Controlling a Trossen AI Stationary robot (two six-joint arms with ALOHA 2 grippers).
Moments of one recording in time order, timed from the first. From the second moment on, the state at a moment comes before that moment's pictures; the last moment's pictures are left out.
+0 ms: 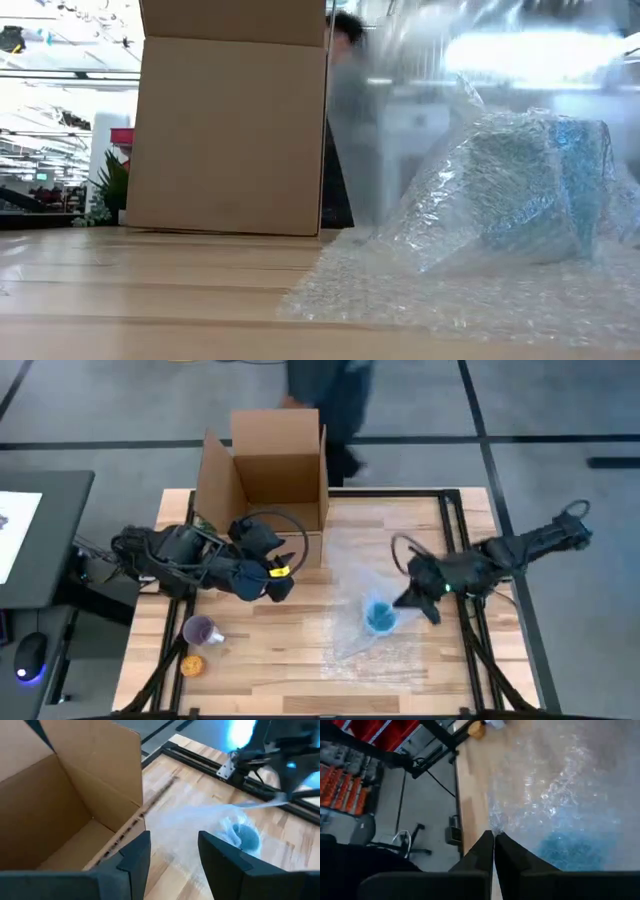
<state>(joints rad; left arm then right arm) -0.40 1.69 2.26 -1.50 -0.79 -0.78 0.48 0.99 1.03 -0.58 0.14 0.85</state>
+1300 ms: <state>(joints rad) -0.48 1.69 2.25 -1.51 -0.75 -0.77 0.60 1.67 1.34 -0.44 0.07 0.87</state>
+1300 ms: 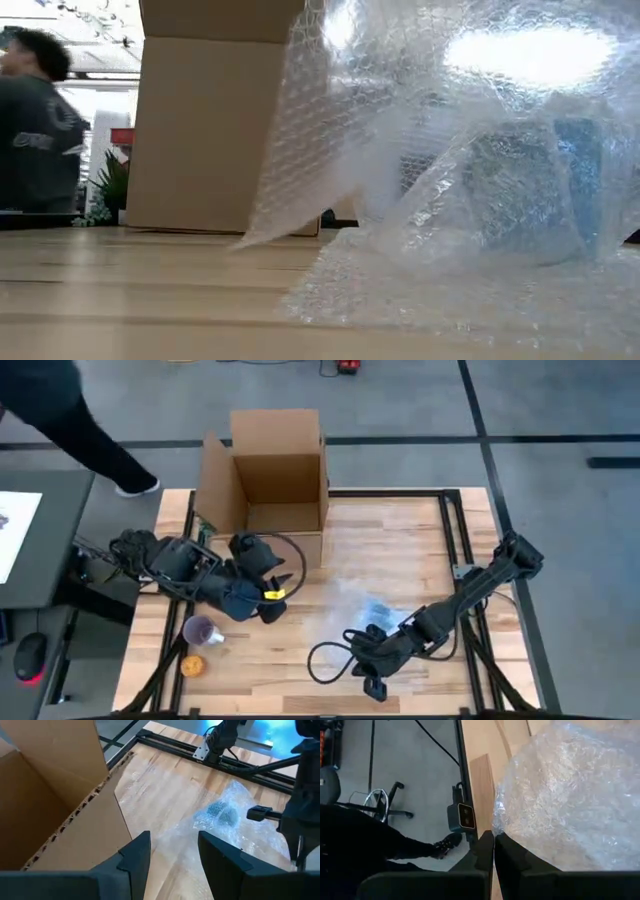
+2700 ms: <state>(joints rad) -0.49 1.69 2.24 -1.51 -0.73 -0.77 0.50 1.48 1.53 -0.89 0.10 0.81</state>
